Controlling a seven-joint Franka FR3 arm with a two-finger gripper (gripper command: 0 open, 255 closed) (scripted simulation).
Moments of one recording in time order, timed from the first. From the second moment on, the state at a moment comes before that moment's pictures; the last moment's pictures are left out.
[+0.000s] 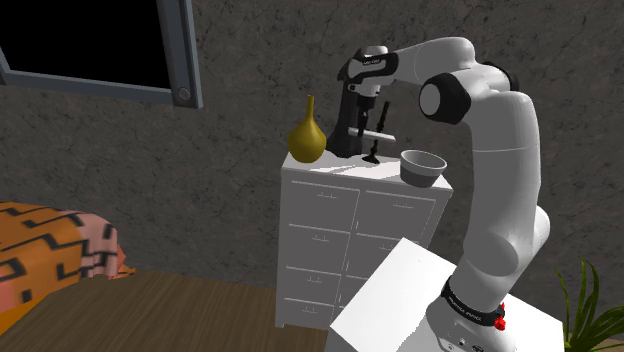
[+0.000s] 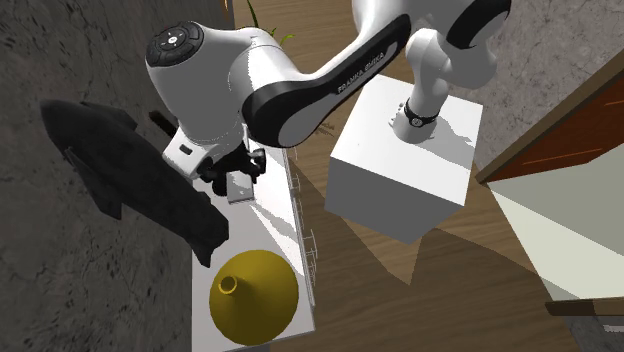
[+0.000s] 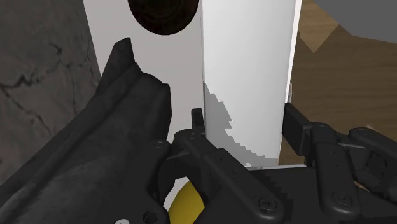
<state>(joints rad) -0.22 0.43 -0.41 -1.37 0.16 1.79 -1.25</state>
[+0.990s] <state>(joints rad) -0.27 0.14 -0.49 -1.71 0.07 1.86 -1.38</state>
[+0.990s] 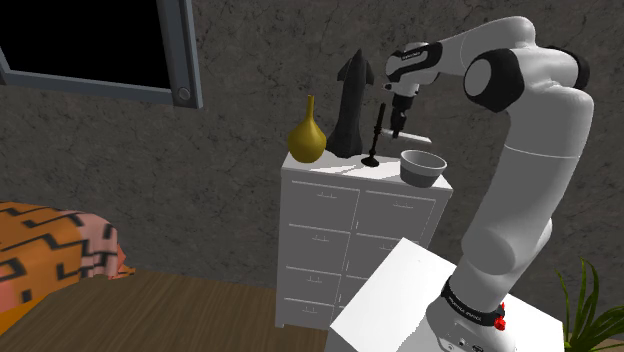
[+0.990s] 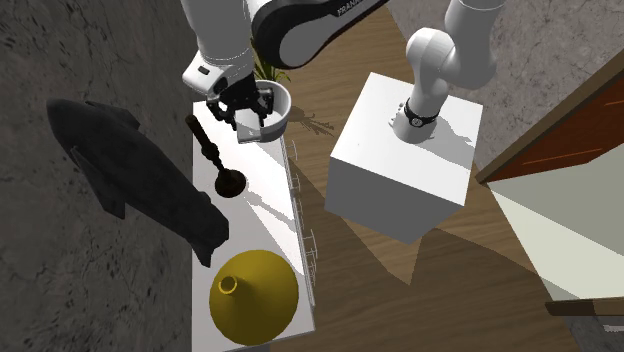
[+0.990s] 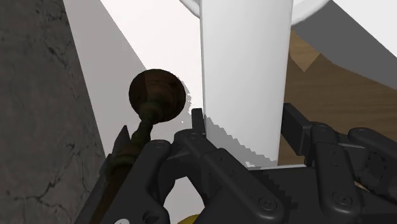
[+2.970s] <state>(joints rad) -0.32 0.04 -0.55 -2.01 0.02 2.07 -1.50</state>
